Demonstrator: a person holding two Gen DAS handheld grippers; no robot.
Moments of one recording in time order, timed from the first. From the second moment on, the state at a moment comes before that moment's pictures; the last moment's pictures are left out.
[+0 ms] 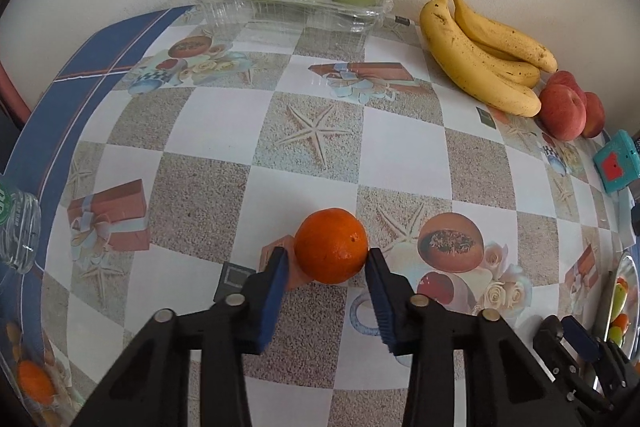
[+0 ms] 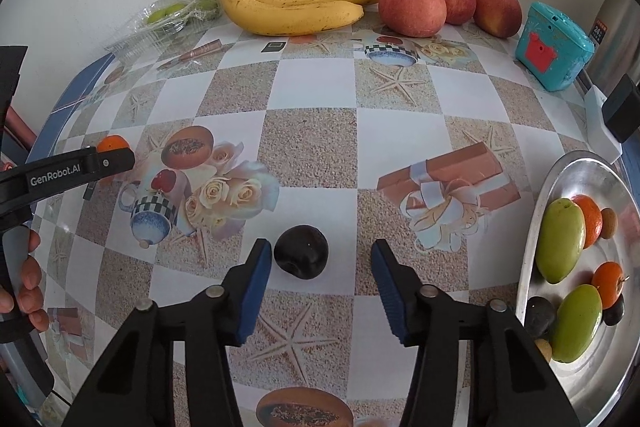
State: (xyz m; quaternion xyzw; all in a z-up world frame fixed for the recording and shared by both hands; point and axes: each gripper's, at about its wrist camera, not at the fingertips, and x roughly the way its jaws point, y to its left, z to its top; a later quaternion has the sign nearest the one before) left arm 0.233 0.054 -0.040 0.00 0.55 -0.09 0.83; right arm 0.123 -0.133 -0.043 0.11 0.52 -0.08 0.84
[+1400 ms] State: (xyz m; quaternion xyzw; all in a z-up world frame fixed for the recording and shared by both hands) left arm 0.108 0.019 0.034 -0.04 0.50 -0.06 0.86; right arm 0.059 -0.173 0.028 0.21 0.47 -0.05 0.86
